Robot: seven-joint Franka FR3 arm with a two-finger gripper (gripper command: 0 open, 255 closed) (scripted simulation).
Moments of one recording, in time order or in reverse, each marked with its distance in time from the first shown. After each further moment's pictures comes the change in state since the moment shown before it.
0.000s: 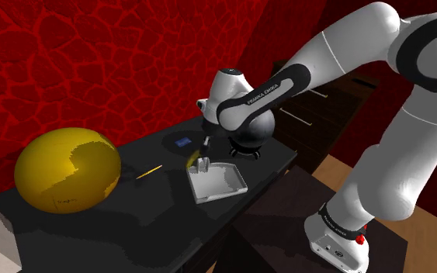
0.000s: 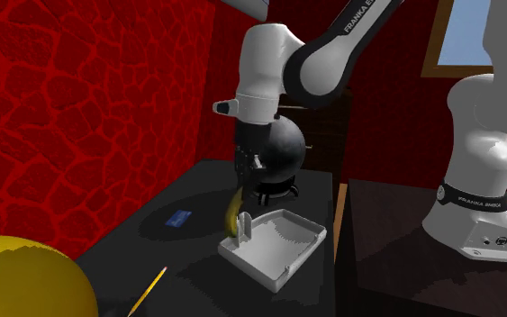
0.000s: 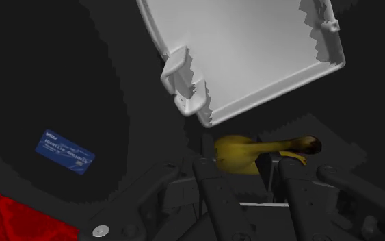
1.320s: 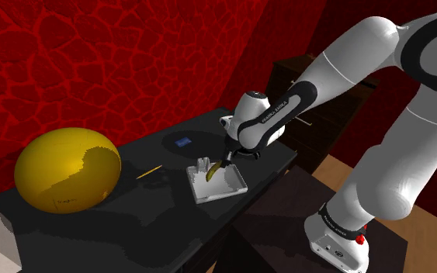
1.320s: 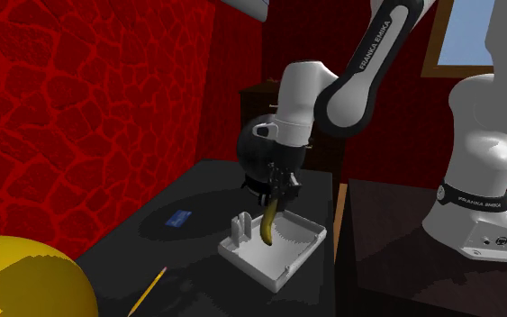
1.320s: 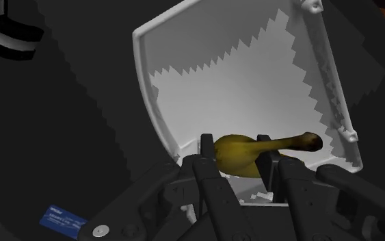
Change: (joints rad) arm -0.042 -0.037 -0.041 -0.281 0.120 0.235 -0.203
